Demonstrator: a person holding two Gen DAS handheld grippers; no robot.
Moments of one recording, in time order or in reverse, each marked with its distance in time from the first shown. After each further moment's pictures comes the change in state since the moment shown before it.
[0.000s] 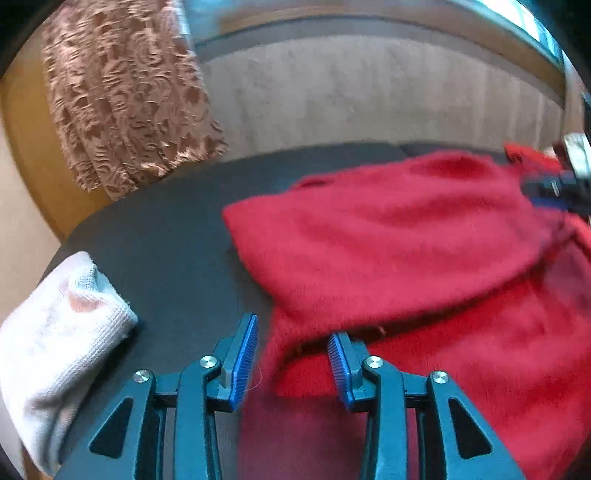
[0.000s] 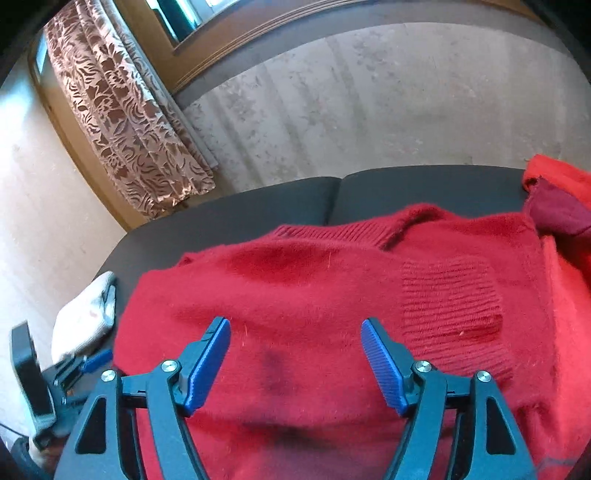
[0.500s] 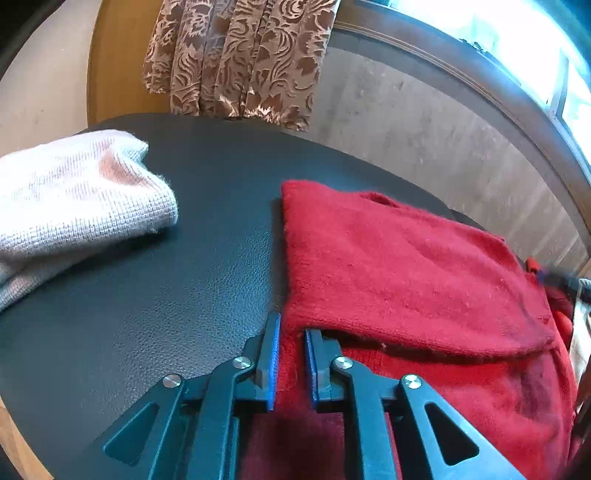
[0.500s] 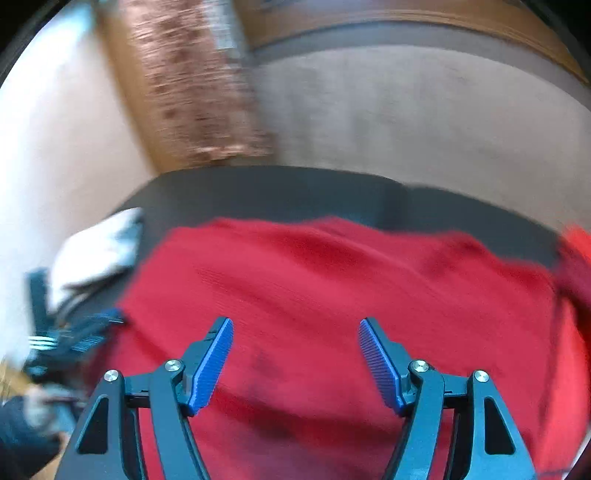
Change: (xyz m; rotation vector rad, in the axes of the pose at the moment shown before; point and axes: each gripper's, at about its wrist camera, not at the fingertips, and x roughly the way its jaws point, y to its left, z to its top) left arm 0.017 0.063 -0.040 -0.440 -0.007 -0.086; right arm 0.013 0.075 0.012 -0.323 0.090 0.111
